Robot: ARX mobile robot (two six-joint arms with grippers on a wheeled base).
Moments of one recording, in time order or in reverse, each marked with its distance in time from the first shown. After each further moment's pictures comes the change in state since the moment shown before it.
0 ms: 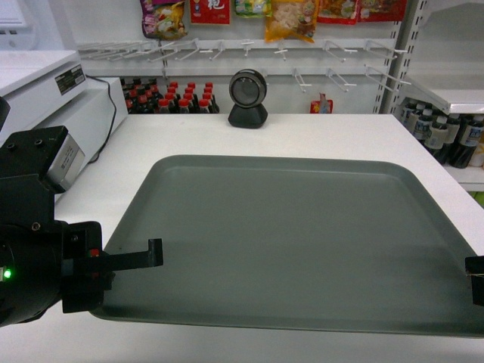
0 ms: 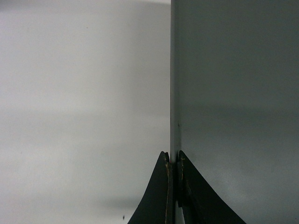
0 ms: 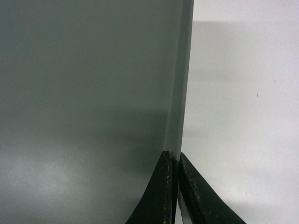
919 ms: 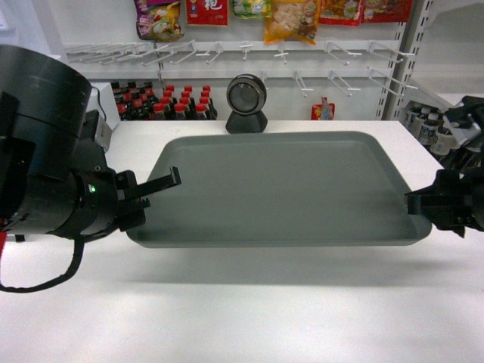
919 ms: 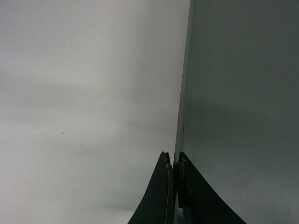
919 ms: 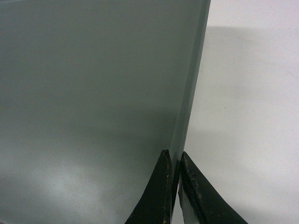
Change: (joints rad) left arm 0.124 0.422 0.340 0.131 0.109 -0.101; right arm -0.055 0.444 0.387 0.132 -0.222 -0.068
